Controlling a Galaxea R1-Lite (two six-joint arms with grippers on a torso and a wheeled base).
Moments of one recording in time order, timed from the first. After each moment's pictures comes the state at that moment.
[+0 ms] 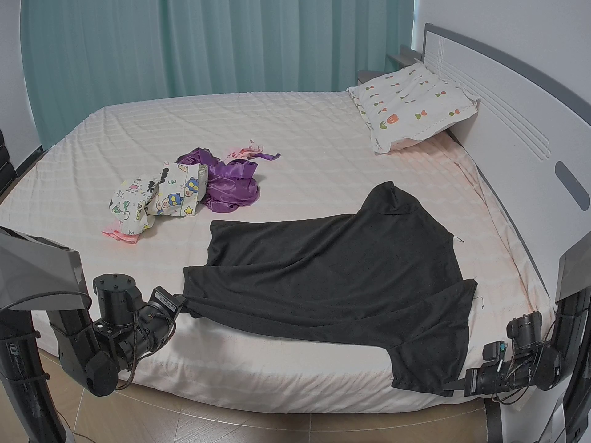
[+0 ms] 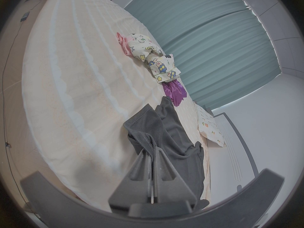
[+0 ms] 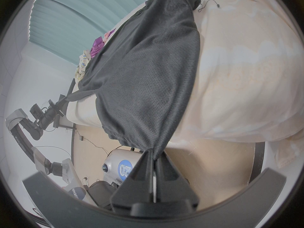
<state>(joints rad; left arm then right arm) -0.23 2.14 -0.29 -1.45 0.03 -1.10 0.03 2.21 -0.02 -1.16 0.48 0.21</state>
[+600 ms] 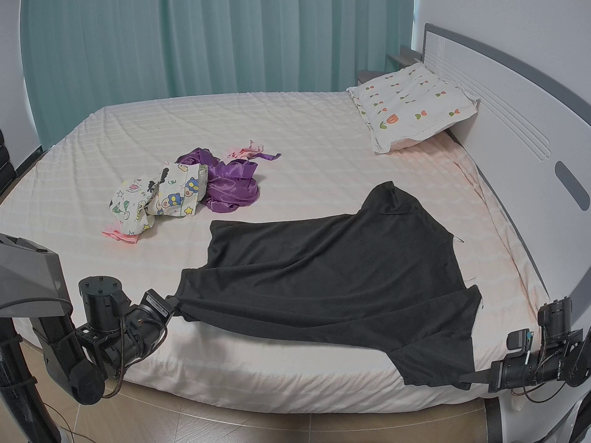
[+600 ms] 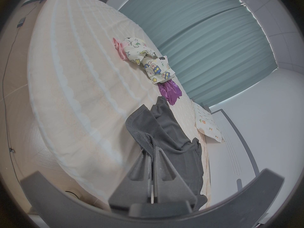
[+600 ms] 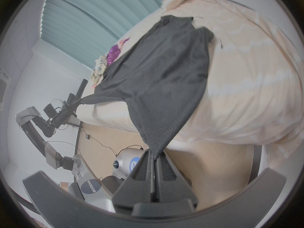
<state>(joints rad) -0.25 2.03 -0.20 -1.45 0.03 -1.05 -0.01 1.79 -0.02 -0.82 0.57 0.14</state>
